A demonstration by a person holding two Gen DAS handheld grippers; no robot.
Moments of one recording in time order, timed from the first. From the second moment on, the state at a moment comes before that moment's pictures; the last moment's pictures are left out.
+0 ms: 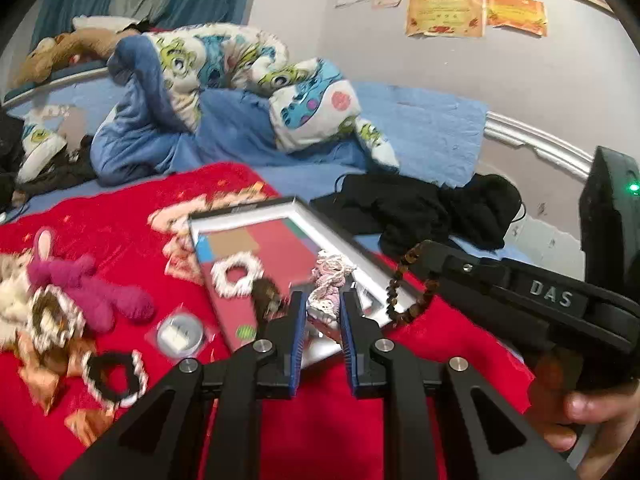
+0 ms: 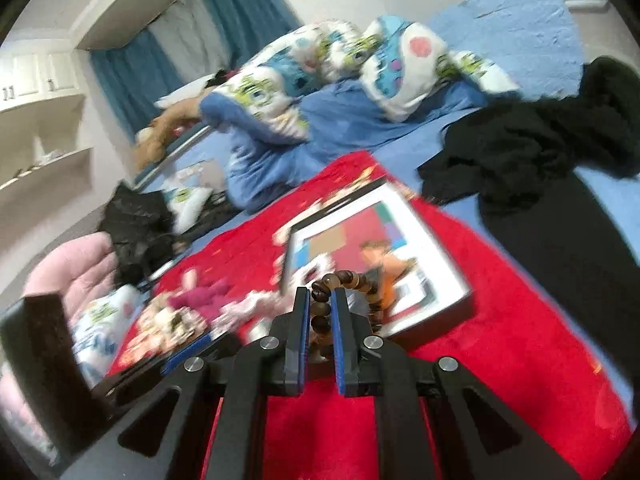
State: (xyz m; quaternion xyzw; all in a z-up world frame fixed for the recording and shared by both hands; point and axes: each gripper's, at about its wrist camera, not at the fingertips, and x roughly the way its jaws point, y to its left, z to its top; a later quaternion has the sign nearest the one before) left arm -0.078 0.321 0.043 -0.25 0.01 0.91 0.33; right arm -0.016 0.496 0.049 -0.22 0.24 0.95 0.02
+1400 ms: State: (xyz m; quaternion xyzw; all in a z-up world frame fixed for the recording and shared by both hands) left arm -0.168 0.370 -0.025 -0.31 0.03 0.91 0.28; right arm -0.084 0.498 -0.024 -0.29 0.19 0.93 0.10
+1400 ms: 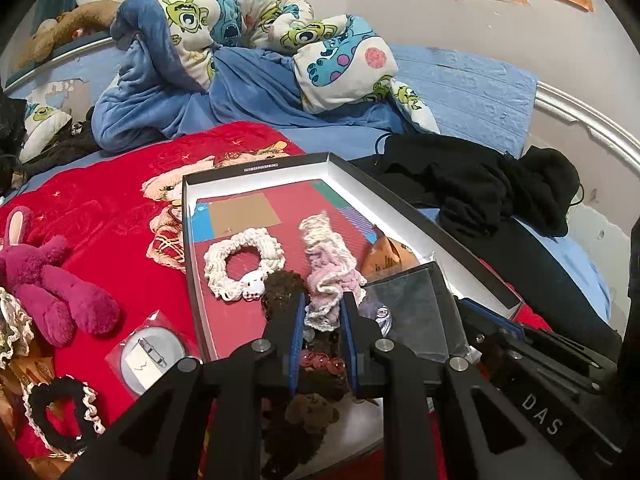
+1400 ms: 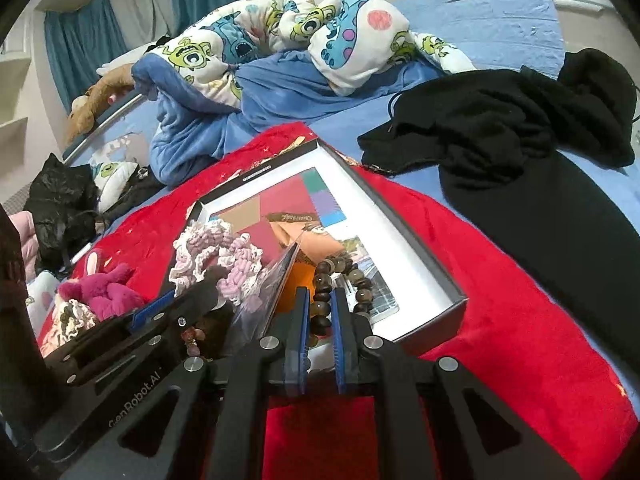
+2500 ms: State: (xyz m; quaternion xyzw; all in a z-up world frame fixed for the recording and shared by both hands) left arm -0.169 0.342 -0.003 -0.27 0.01 0.93 0.23; right arm -0.056 0.529 -0.004 -0.21 0.29 0.93 0.11
